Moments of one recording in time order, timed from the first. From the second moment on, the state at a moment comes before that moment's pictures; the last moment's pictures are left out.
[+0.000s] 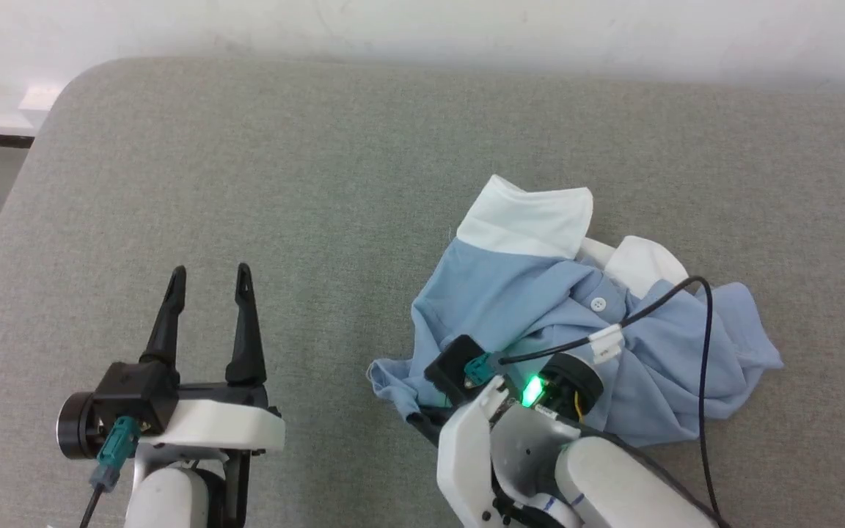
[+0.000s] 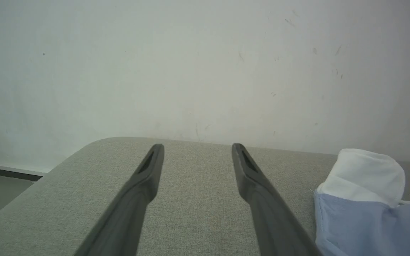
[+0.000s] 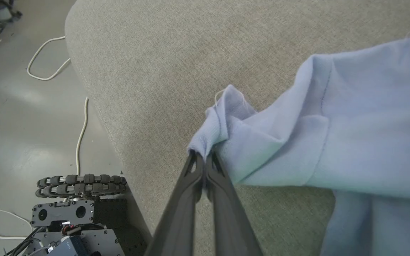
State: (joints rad) left arm -0.10 0.06 0.00 0.03 -0.12 0.02 -0.26; right arm -0.36 -0.07 0.70 0.21 0.34 0.13 0.54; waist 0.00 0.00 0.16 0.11
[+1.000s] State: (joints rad) left arm -0.06 0.05 -0.16 0.25 -0.14 -0.01 0.10; right arm -0.05 -0.05 -0.02 -0.08 0.27 0.13 0.10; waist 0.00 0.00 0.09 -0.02
